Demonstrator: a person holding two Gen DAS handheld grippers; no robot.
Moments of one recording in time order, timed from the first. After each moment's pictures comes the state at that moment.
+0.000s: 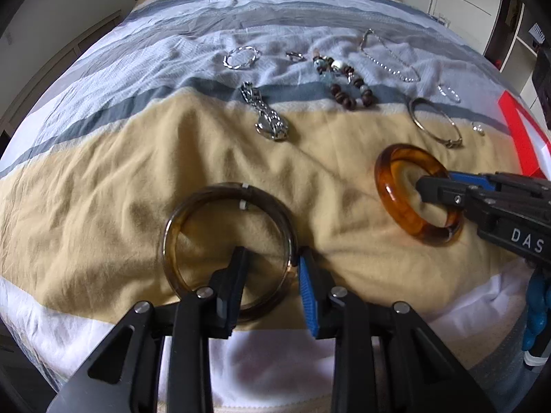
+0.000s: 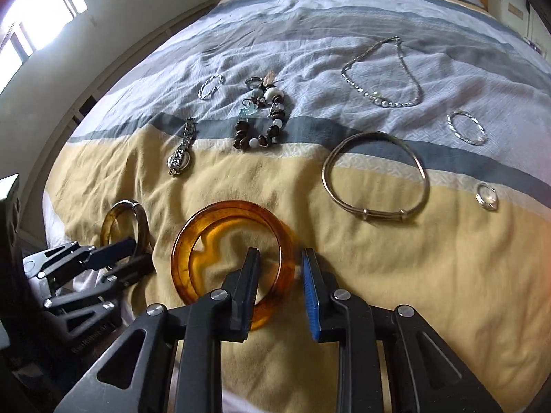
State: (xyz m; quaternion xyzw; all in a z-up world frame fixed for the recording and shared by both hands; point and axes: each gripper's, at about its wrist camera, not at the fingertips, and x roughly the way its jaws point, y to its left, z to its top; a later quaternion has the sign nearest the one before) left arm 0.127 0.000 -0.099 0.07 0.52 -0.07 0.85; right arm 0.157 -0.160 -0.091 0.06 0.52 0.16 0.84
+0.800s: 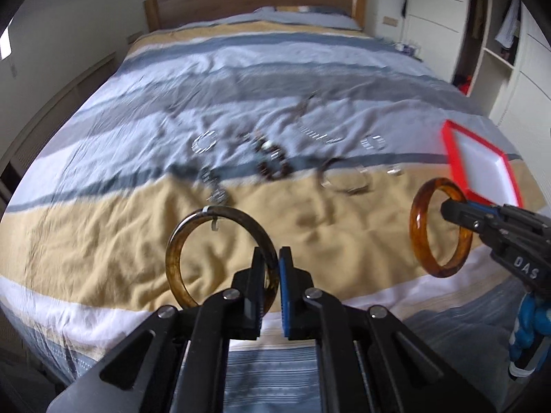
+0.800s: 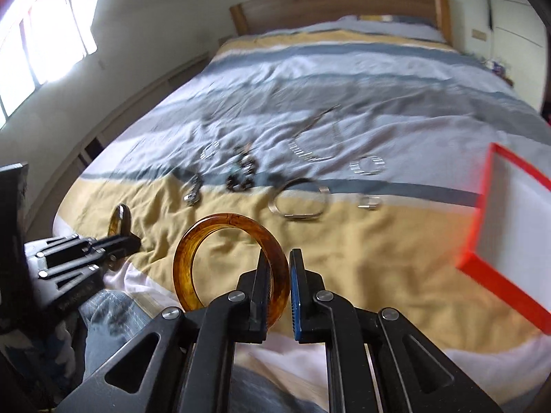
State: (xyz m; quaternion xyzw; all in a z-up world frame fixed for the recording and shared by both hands) left arm 0.069 -0.062 0.007 0.08 0.44 -0.12 0.89; right arm 0.061 -0.246 -0.003 0.08 0.41 0.11 0.90
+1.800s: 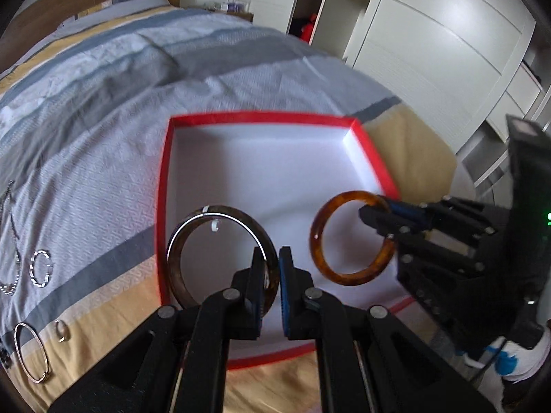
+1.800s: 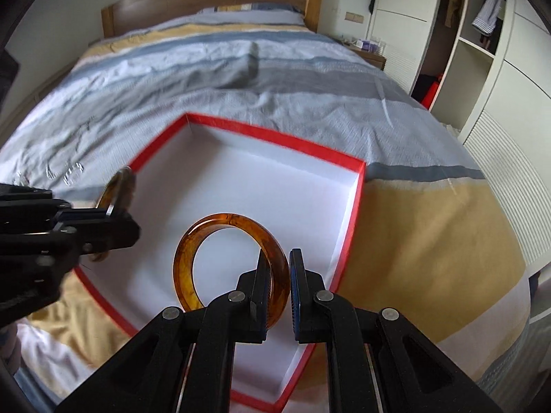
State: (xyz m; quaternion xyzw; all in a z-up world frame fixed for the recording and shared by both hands) left arm 0.143 -0.421 -0.052 0.13 0.48 -0.41 0.77; right arm 0.068 -0.523 -0.050 0.03 0.45 -0.14 0.88
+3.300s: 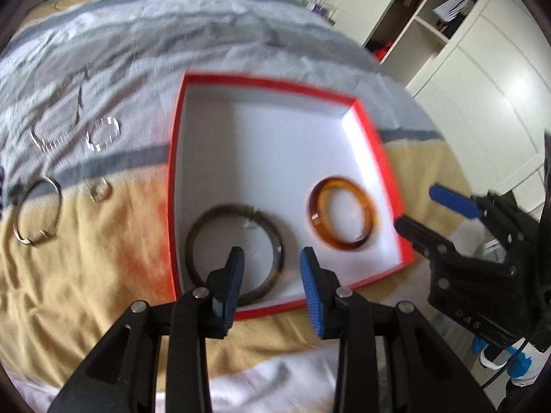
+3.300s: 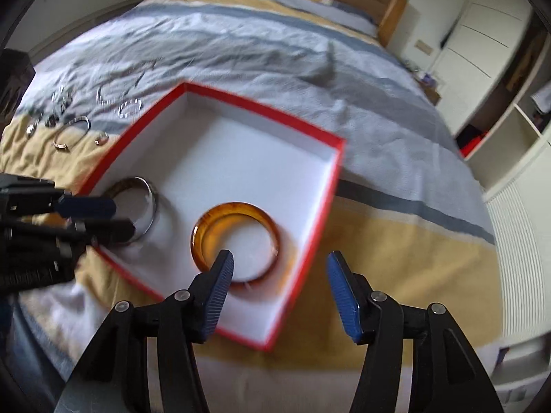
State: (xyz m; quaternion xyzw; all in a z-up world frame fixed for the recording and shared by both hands) left arm 0.110 -0.320 -0.044 0.01 0.52 -0.30 0.80; right arm 0.052 -0.472 -0.025 -0.09 0.48 -0.05 0.87
